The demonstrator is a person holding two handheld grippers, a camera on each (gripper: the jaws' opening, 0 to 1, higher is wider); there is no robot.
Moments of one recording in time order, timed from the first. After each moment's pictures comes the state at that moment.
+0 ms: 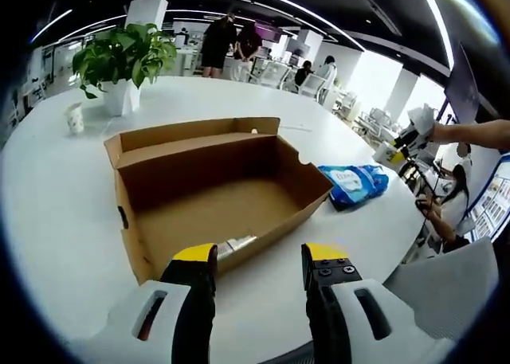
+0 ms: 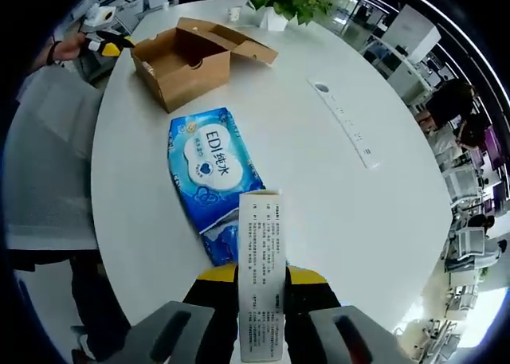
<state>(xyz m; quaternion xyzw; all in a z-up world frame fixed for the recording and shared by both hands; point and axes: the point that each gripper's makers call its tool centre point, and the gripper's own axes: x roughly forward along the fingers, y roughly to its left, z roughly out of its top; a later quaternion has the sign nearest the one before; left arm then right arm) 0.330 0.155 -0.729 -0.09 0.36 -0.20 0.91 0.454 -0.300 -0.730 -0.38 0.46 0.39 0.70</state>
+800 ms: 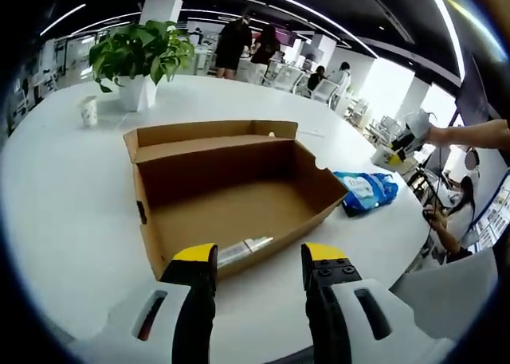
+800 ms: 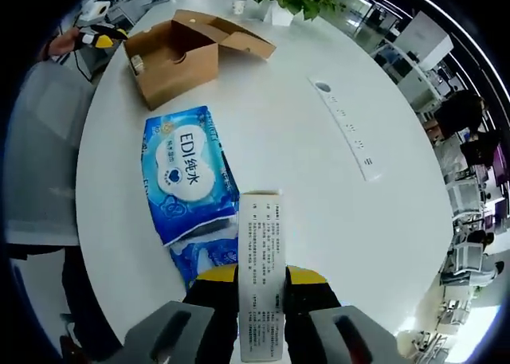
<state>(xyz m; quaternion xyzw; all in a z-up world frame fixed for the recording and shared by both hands) 0.337 0.179 -0.732 -0.10 0.36 -0.17 0.91 0.508 -0.294 -0.753 -0.41 0.45 0.41 0.68</state>
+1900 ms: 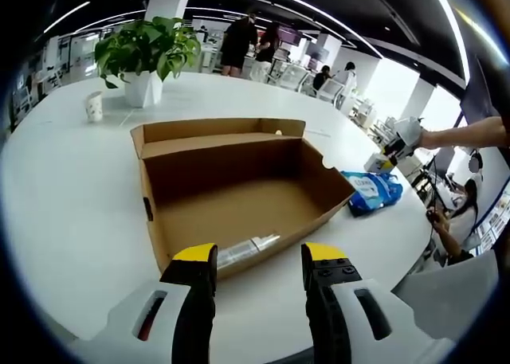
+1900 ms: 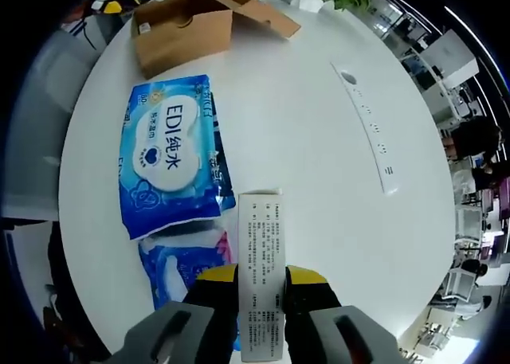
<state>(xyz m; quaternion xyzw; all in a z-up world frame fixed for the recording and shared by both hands) 0.335 0.183 -0.737 -0.11 0.36 -0.16 0.91 0.528 -0.290 -0.799 -0.47 0.45 0.43 0.62</state>
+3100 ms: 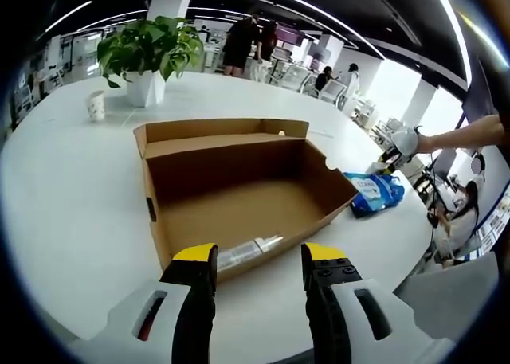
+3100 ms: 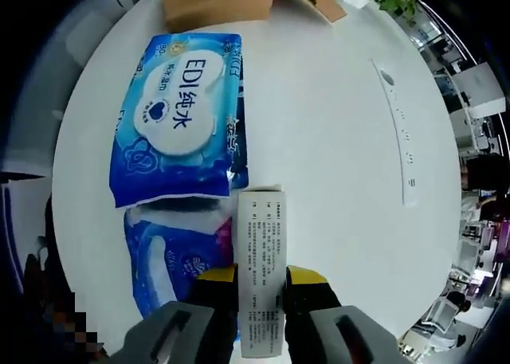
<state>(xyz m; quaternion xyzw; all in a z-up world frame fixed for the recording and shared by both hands) 0.337 0.186 -0.738 -0.11 0.36 -0.15 0.91 0.523 -0.298 -0.821 -0.53 0.45 0.46 0.55</state>
